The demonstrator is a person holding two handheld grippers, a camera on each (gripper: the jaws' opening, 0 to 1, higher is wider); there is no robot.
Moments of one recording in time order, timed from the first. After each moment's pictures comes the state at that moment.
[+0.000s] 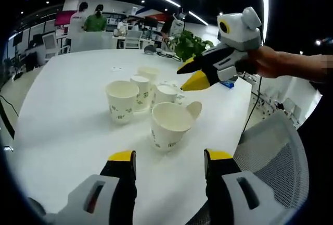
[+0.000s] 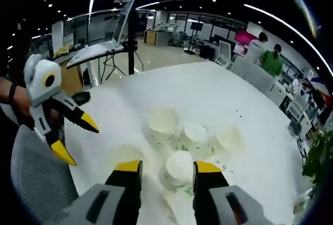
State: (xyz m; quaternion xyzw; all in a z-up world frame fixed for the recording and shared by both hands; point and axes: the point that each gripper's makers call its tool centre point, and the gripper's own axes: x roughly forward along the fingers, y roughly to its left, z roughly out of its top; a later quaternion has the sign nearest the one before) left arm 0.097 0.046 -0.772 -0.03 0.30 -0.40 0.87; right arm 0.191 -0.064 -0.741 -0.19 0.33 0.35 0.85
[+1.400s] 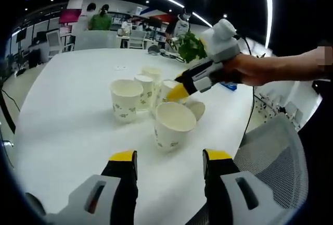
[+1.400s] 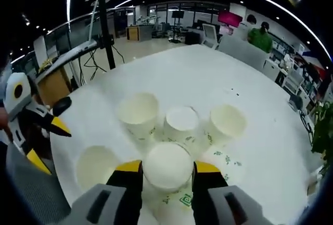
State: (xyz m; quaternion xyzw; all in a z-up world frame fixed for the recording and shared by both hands) left arm 0.098 0.048 -0.772 -0.04 0.30 -0.39 0.87; right arm 0.213 -0.069 -0.772 -0.16 0.37 0.32 0.86
